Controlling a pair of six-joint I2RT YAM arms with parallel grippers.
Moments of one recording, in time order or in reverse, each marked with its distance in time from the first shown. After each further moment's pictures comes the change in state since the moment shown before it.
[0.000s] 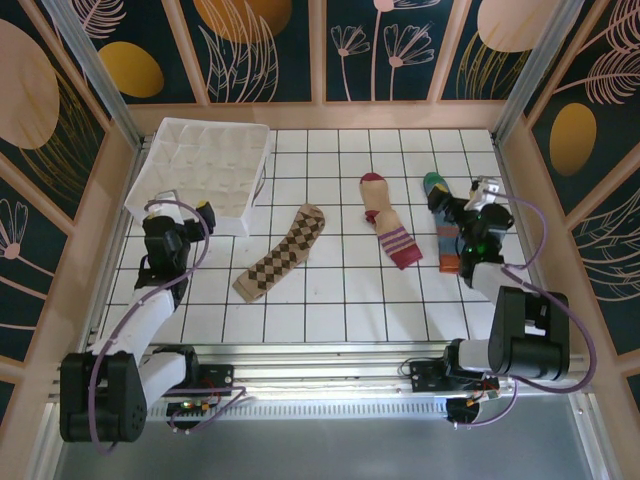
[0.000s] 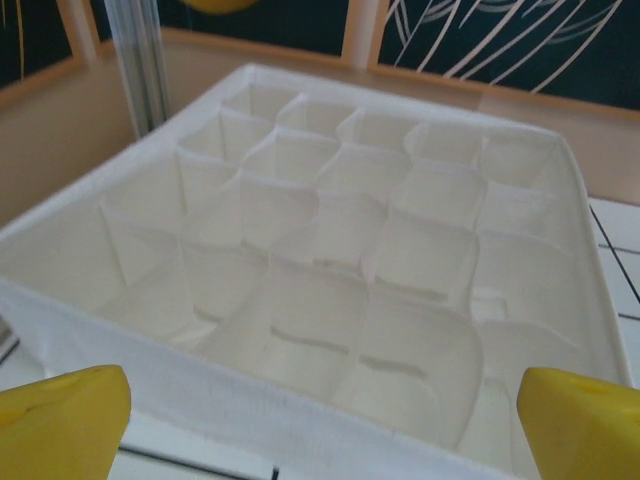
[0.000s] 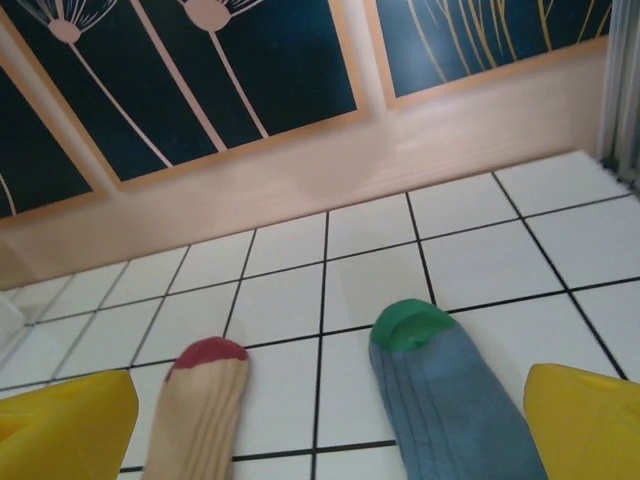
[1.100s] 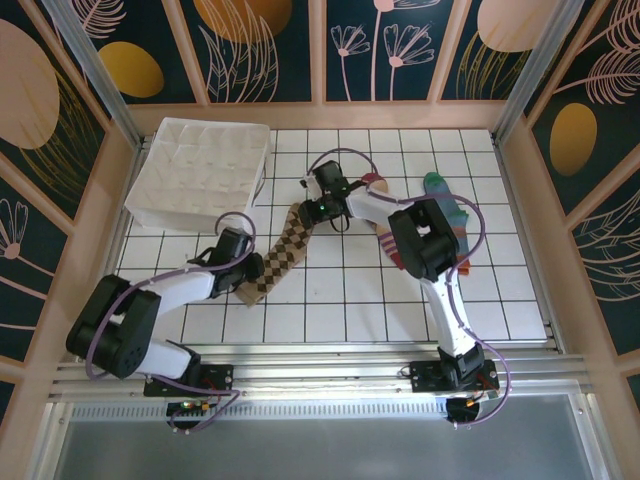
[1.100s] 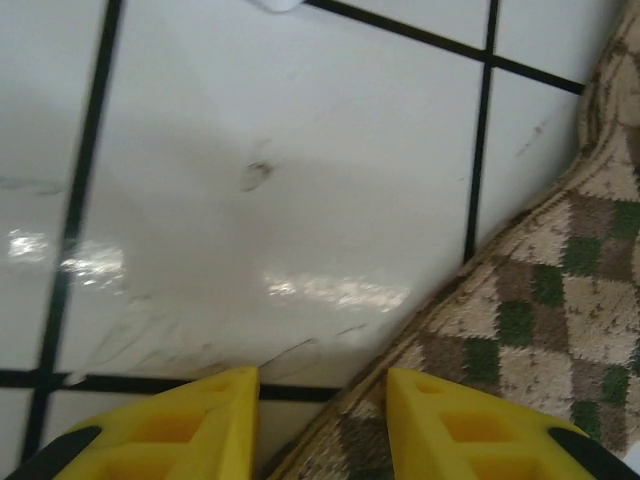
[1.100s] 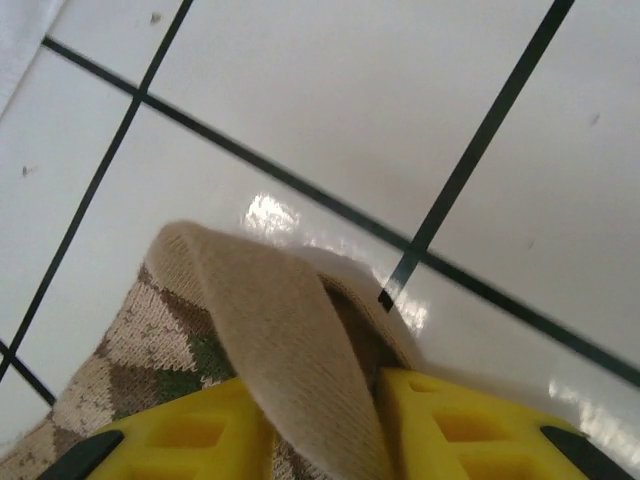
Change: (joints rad) left arm -0.441 0.409 0.096 -0.365 0.099 -0.458; right arm 0.747 0.954 1.168 -1.011 0.030 -0.108
